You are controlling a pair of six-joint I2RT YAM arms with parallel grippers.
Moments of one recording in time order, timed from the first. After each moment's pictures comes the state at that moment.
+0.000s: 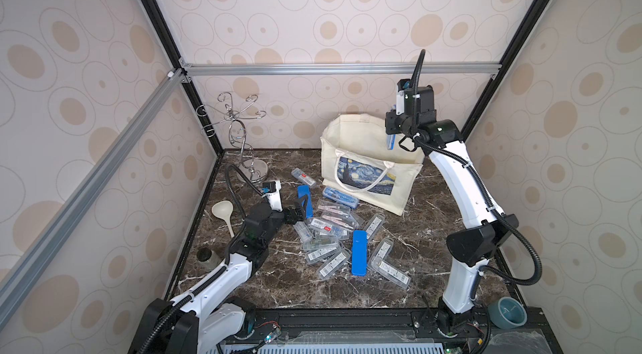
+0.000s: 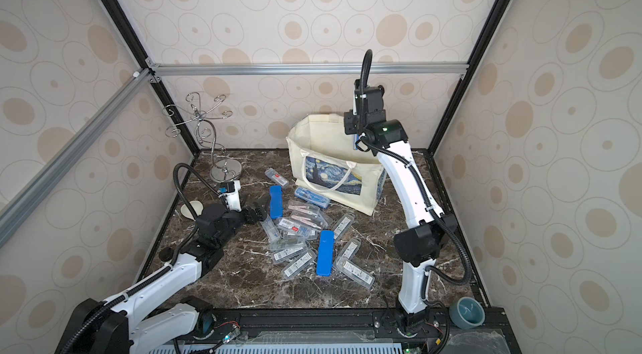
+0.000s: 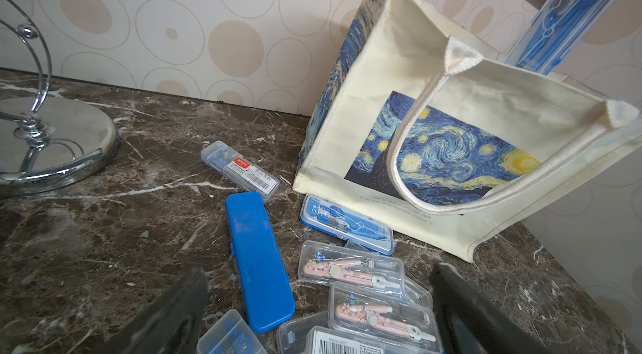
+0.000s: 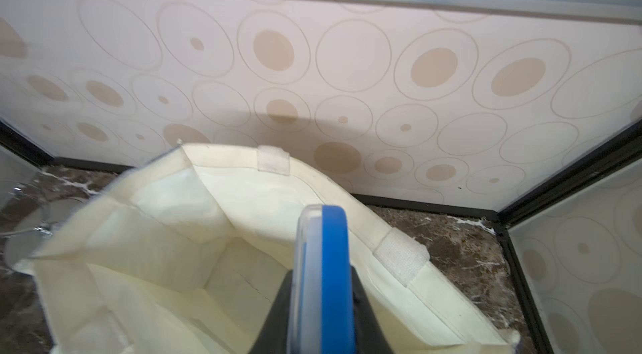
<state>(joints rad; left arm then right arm) -0.37 1.06 0.46 0.39 0.02 -0.39 0.36 1.91 2.23 -0.80 0.24 0.06</state>
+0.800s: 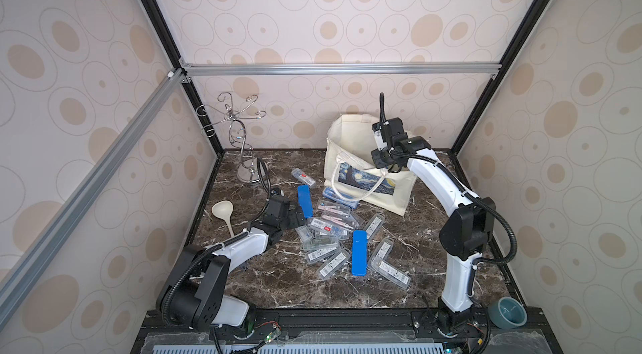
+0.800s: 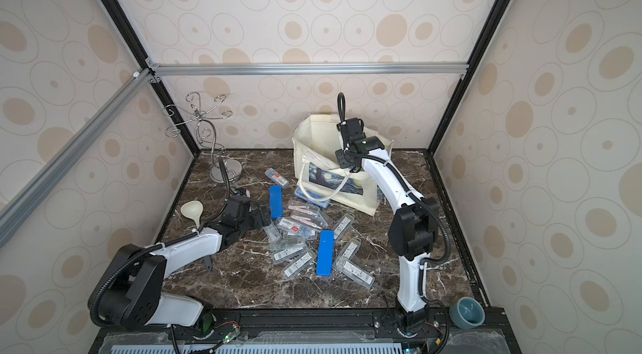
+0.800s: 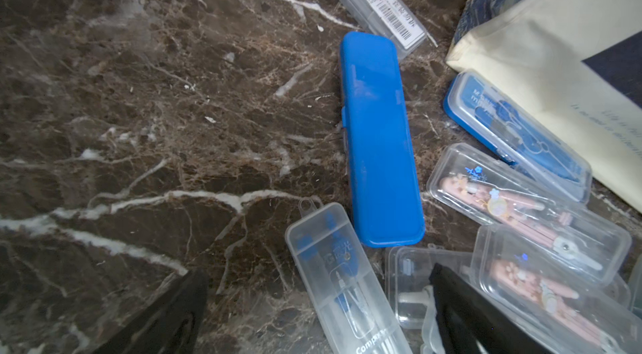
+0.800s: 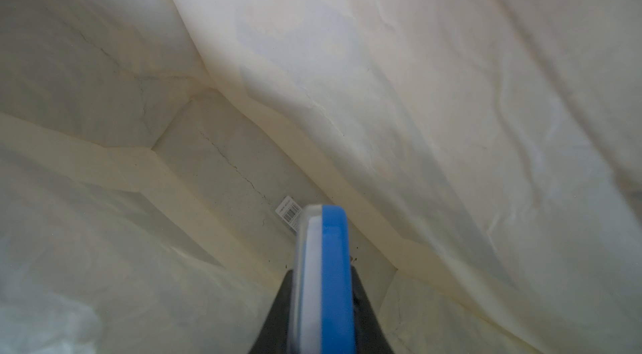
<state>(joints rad) -0.37 1.42 0.63 0.00 -0.15 -0.53 0.37 2.00 1.99 -0.88 0.18 -0.07</state>
